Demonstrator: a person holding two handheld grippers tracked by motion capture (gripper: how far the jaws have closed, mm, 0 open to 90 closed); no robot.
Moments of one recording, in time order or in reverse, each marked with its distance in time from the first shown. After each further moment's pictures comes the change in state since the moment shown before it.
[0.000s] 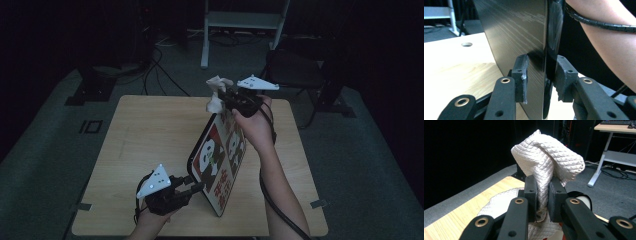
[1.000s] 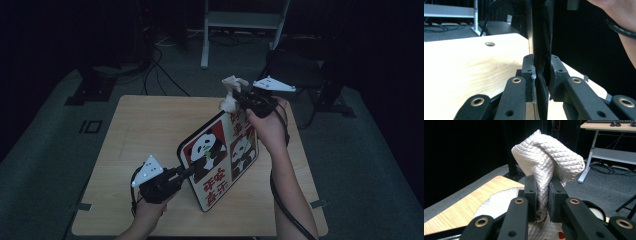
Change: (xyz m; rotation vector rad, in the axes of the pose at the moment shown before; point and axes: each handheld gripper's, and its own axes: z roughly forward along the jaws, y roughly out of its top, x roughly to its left) left arm 0.030 0.002 -0.002 -0.036 0.109 -0.094; right arm -0.025 -0.005 -0.025 0.002 -0.069 0.026
